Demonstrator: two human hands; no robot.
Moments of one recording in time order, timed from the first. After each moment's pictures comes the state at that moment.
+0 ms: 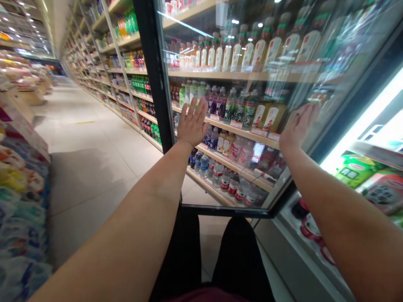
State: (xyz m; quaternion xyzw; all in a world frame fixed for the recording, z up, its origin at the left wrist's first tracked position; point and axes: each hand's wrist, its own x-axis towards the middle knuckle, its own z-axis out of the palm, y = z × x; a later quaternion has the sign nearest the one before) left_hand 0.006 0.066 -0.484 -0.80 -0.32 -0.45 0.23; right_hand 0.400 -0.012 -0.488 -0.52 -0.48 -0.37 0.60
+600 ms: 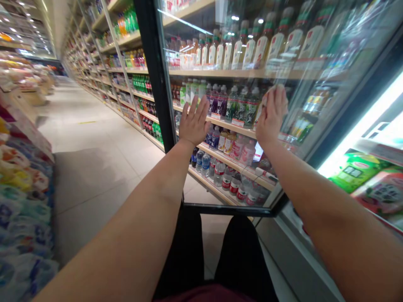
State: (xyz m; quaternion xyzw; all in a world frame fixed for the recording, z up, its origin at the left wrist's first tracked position) left_hand 0.007 0.065 -0.483 -0.80 -0.32 -0.45 0.23; right_hand 0.302 0.007 -0.471 -0.49 -0.61 -0.38 0.50
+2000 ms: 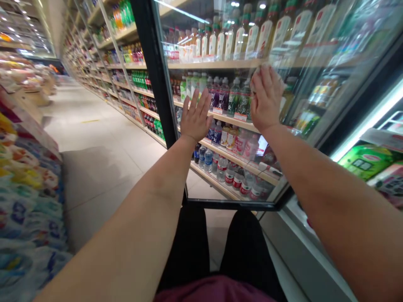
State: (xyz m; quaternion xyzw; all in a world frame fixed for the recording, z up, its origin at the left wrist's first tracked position) left_hand 0.007 0.058 -0.483 -0.80 -0.33 -0.45 0.23; right_hand 0.283 0.016 -0.432 -0.46 -0.67 -0.42 0.41
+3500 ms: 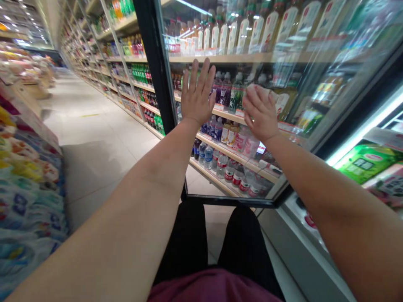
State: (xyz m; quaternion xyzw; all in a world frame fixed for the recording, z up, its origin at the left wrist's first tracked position) left_hand 0.021 0.063 -0.437 -0.78 -0.36 -0.47 0.20; right_hand 0.273 -0.011 -0.474 -0.46 -0.74 -0.36 0.32
